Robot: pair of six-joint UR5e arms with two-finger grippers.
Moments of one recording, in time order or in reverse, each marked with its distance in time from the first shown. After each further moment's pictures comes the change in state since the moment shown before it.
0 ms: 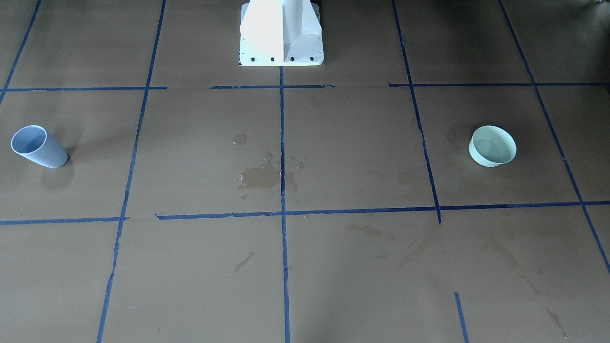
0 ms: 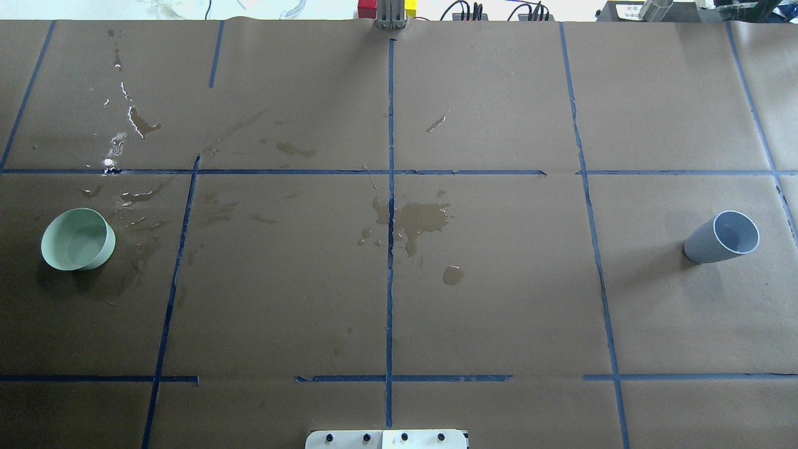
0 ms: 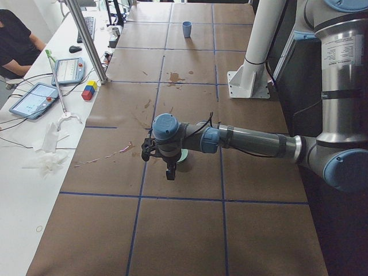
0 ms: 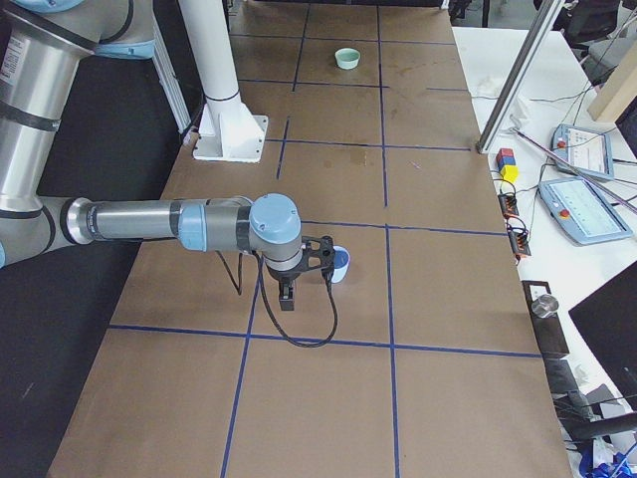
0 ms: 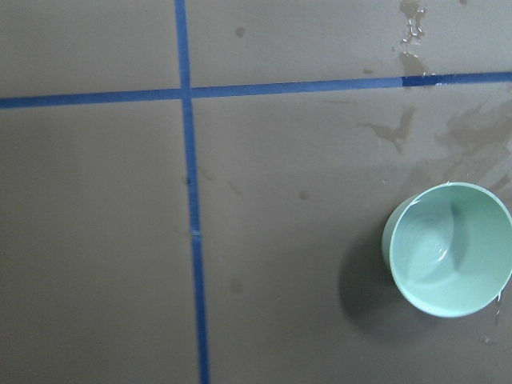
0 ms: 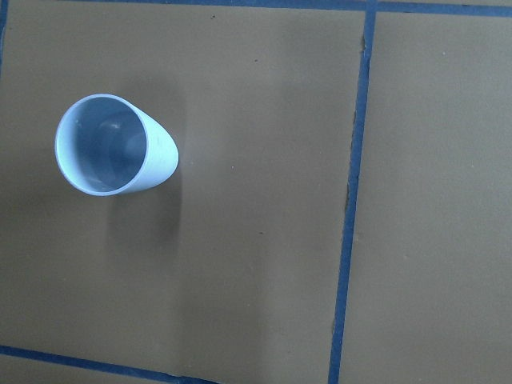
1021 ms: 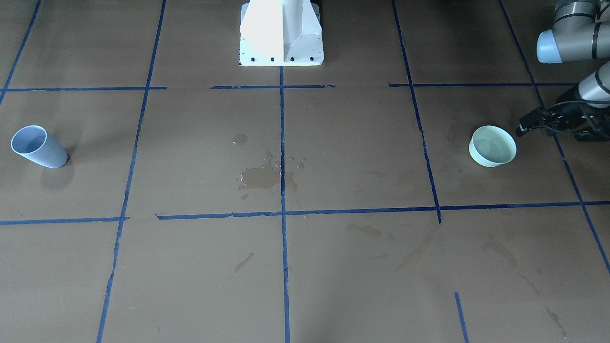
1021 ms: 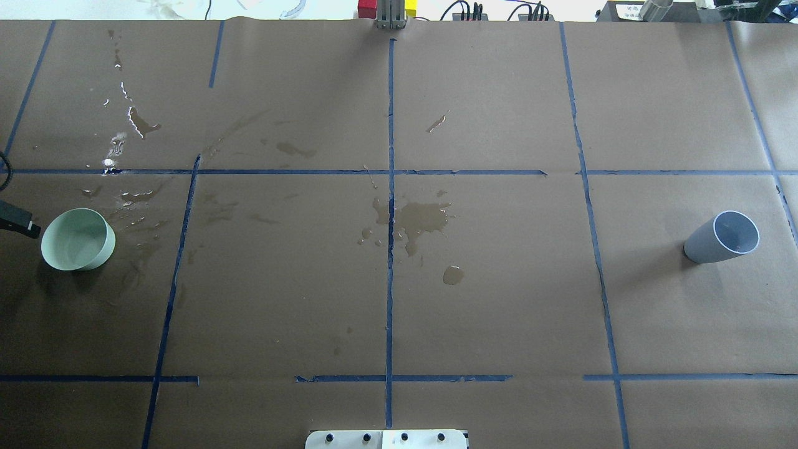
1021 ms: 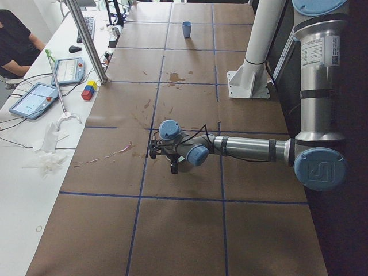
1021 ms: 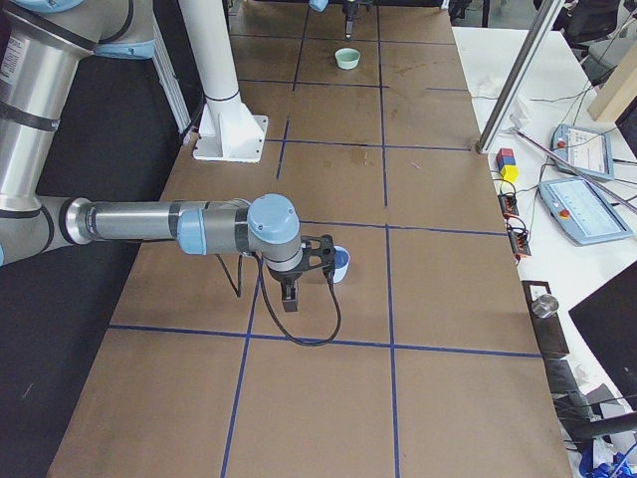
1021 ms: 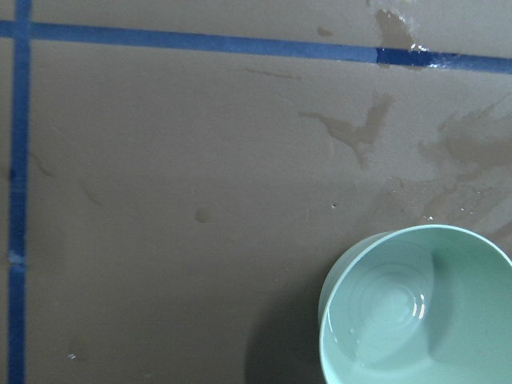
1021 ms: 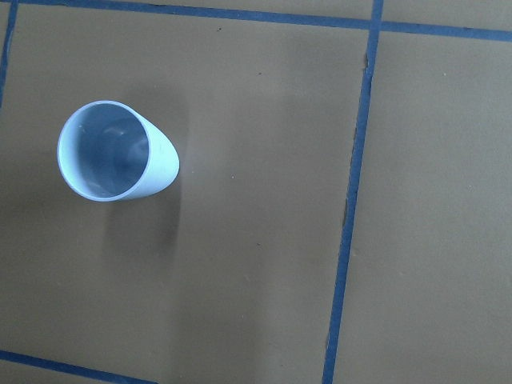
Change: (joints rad) left arm 0.314 -0.042 0.195 -0.471 0.094 -0.488; right arm 0.000 -0.005 -0.009 0.066 -0.009 -0.005
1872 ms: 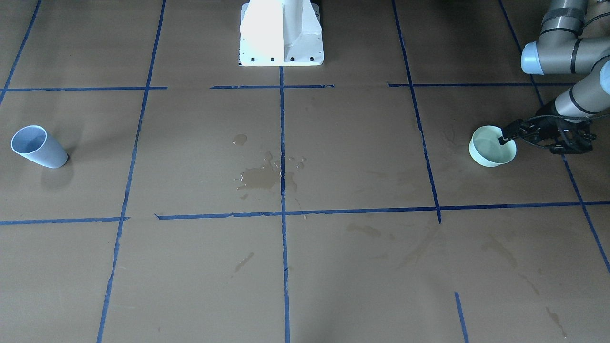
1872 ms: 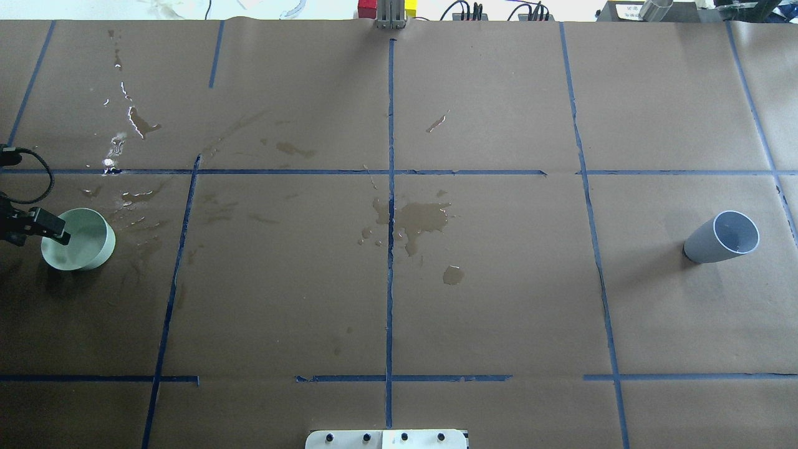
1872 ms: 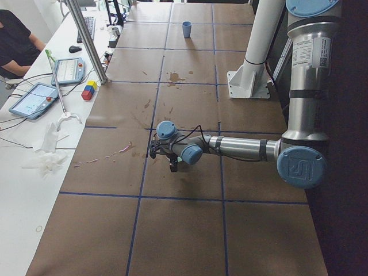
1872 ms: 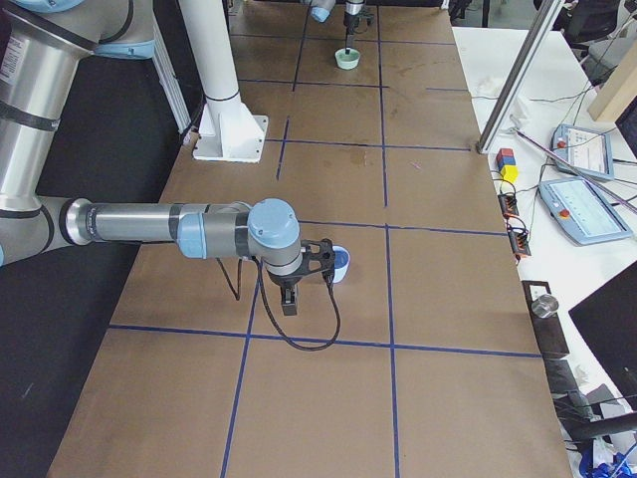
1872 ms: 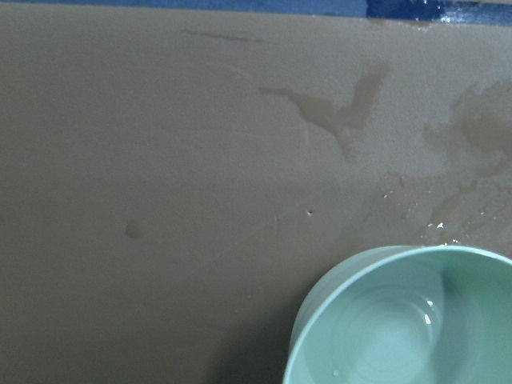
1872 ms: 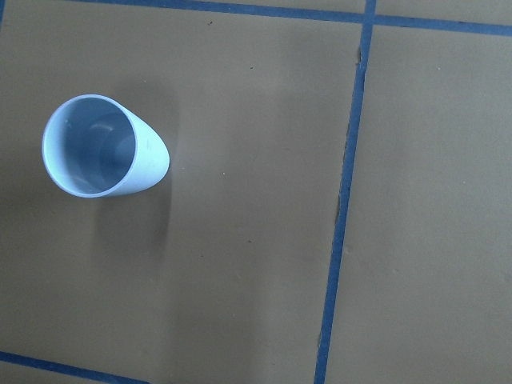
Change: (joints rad) left arm 0.061 -0.059 0.073 -0.008 0.010 -0.014; right arm 0.000 0.001 -0.018 0.004 -0.004 -0.008
